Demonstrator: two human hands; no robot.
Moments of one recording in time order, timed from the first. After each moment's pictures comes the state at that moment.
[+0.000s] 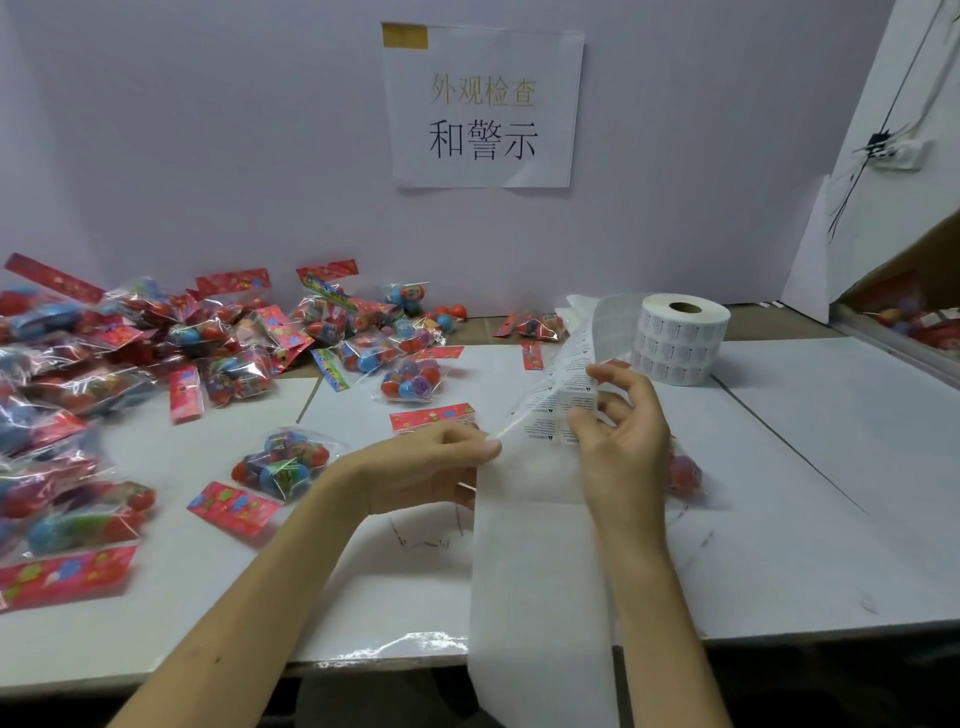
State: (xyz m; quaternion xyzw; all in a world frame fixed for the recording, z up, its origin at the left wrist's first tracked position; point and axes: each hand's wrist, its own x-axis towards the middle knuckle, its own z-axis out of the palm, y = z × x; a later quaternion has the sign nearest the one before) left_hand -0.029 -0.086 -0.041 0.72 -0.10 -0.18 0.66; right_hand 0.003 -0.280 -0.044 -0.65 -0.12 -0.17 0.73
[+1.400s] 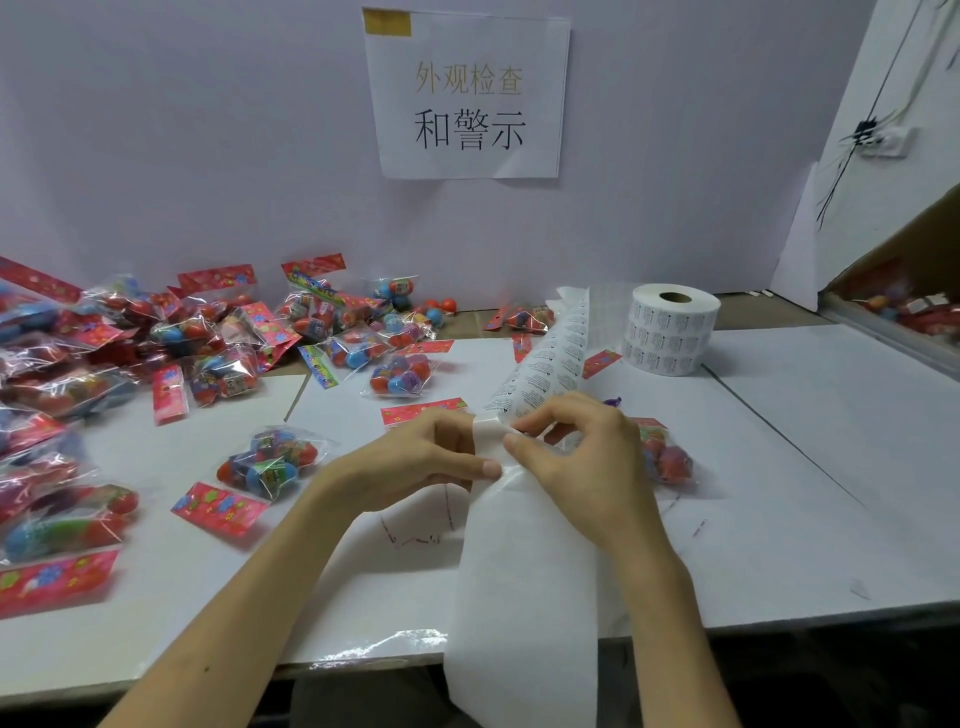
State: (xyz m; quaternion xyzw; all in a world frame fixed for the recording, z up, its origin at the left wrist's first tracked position) left_hand -0.028 -0.093 -0.042 0.72 -0.10 -0.13 0.67; right_hand -0.007 -0.293 -0.040 -0.82 -0.24 -0.14 0.50
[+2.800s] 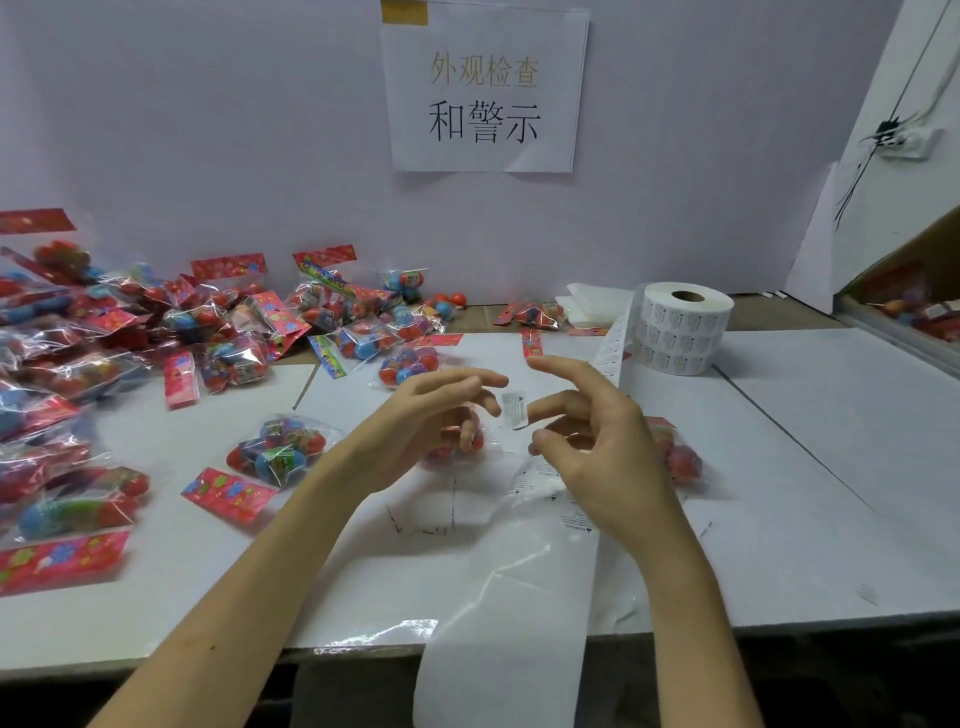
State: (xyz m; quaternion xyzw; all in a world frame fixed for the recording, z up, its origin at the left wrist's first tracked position) left_hand -0.024 -0.087 -0.041 0.67 -0.08 0.00 0.74; right_hand -0.007 -0.300 -0.036 -0.76 -0.30 -0.06 0.57
